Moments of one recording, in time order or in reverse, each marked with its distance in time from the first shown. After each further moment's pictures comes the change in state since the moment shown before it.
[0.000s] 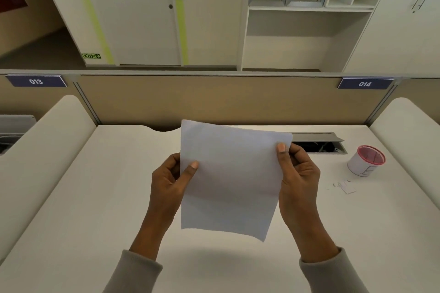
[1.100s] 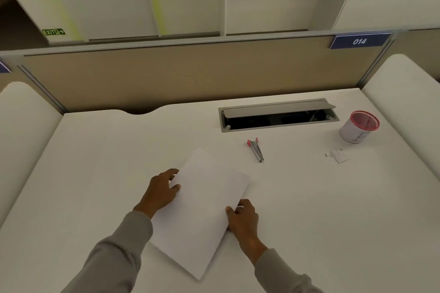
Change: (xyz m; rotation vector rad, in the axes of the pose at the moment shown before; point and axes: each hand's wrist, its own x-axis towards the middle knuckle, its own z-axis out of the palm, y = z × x) left_hand 0.066 -0.184 -0.015 0.836 -0.440 -0.313; right_hand -0.047 0.227 -0.040 -0.624 0.045 0.667
